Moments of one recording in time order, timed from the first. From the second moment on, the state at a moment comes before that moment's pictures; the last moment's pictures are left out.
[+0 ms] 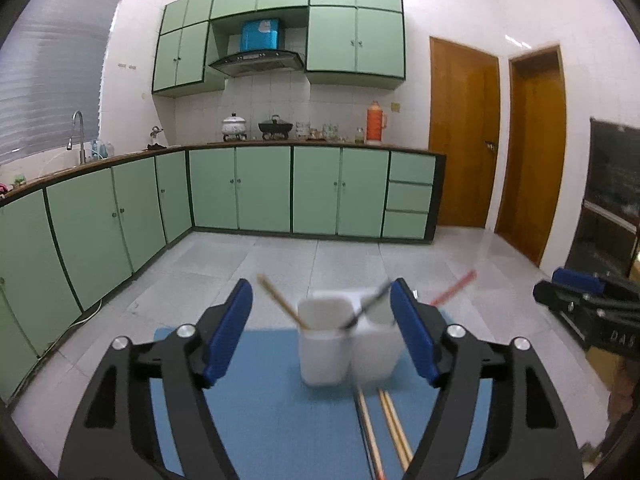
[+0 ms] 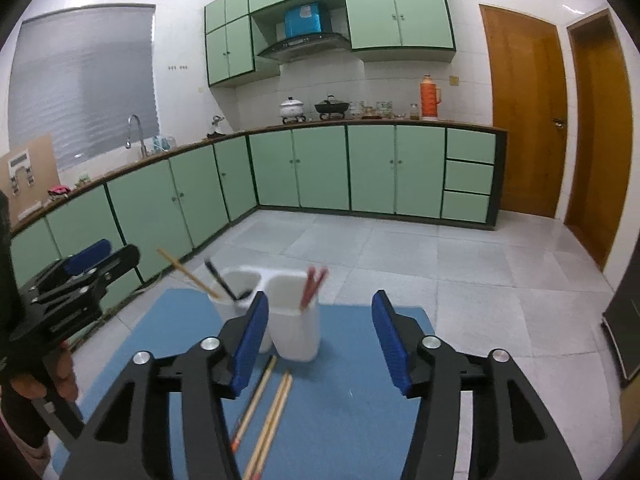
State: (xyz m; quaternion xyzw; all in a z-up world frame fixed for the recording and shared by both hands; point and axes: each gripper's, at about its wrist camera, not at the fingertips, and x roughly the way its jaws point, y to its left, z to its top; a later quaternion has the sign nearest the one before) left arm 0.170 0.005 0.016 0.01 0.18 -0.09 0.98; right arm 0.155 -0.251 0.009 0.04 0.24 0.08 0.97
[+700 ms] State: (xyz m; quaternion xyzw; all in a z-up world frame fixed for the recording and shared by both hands) left arm 0.095 0.013 -0.109 0.02 0.32 -0.09 0.94; right arm 0.089 -0.229 -0.117 0.07 0.35 0.07 0.93
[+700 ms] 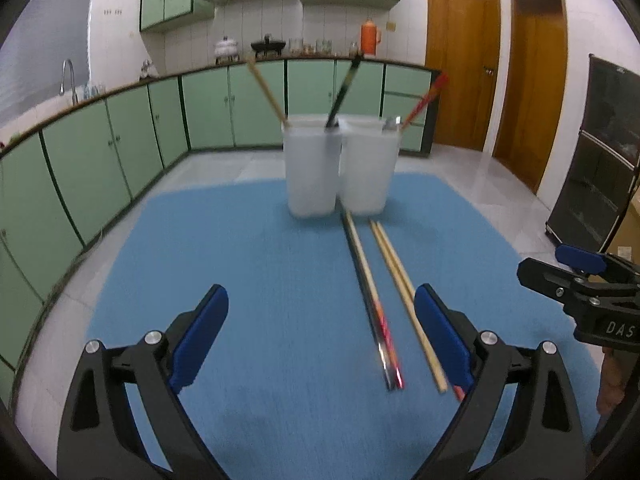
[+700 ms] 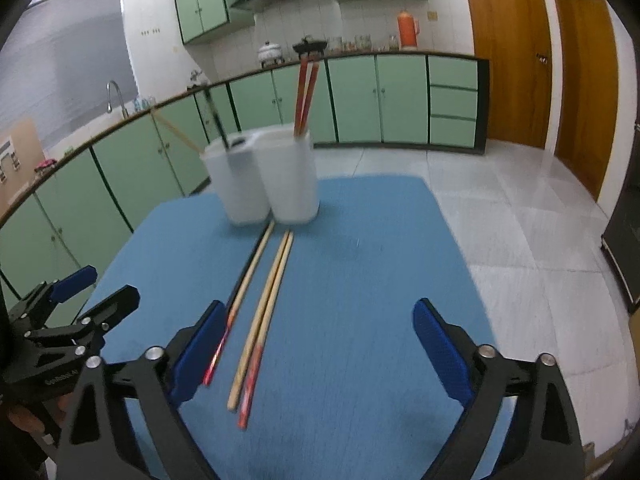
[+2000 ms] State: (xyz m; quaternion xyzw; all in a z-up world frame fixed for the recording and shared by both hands) left arm 0.097 0.002 -0.159 0.03 0.40 -0.09 0.91; right arm 0.096 -0.218 -0.168 0.08 0.42 0.12 0.90
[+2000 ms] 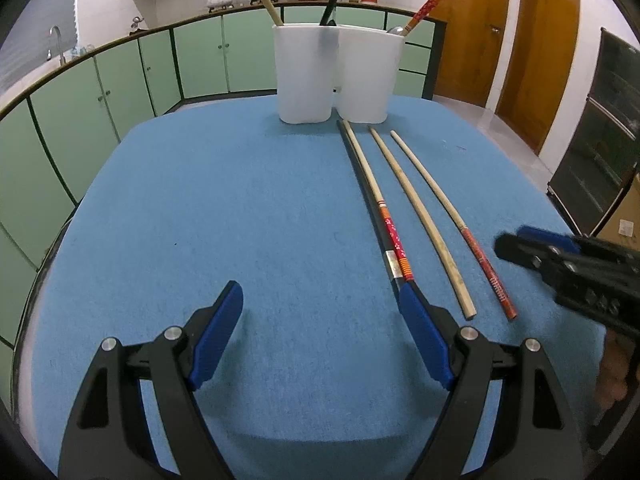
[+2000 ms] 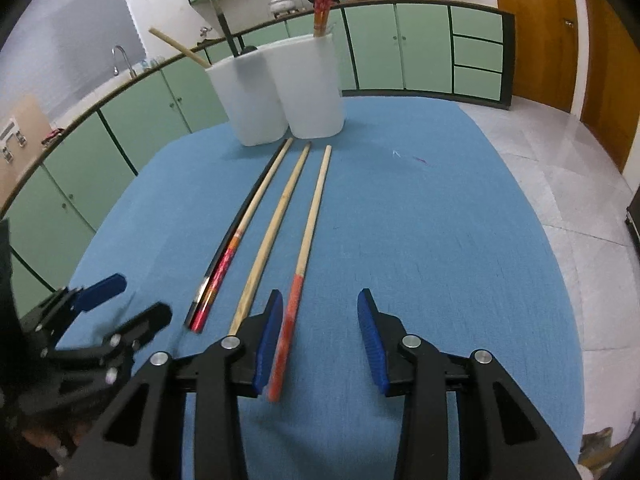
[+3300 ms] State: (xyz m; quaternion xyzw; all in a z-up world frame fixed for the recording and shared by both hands) left arm 0.101 -0.022 -0.169 0.05 0.44 -0.09 0.89; right arm 0.072 -0.200 -0.180 0.04 0.40 0.09 0.91
